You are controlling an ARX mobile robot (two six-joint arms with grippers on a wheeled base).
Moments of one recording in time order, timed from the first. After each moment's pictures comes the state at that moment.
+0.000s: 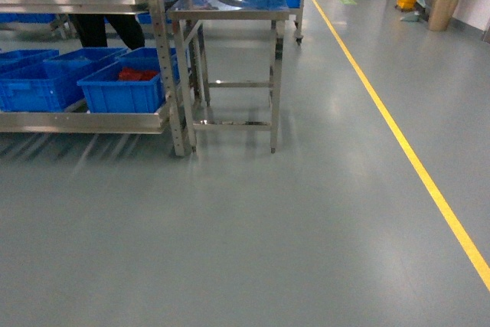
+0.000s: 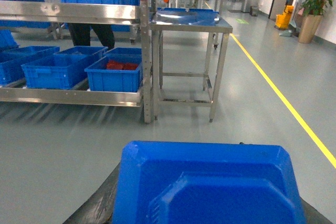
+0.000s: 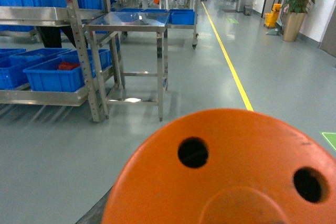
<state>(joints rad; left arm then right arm) 0.00 0.01 0.01 -0.01 0.00 0.00 0.00 0.01 0.01 -0.01 0.00 0.01</state>
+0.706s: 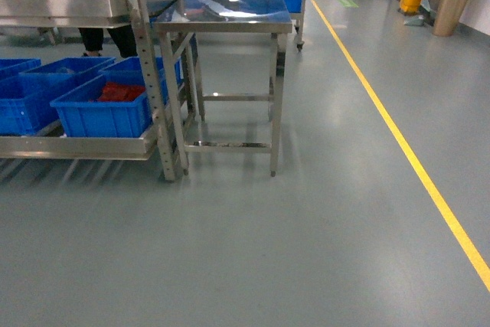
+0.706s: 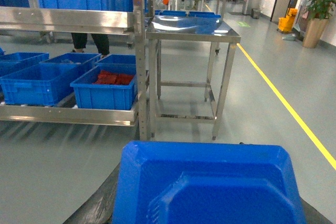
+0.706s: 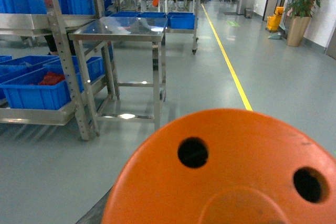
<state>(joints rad) 0.00 0.01 0.01 -0.01 0.00 0.00 0.00 0.01 0.01 -0.01 0.00 0.01</state>
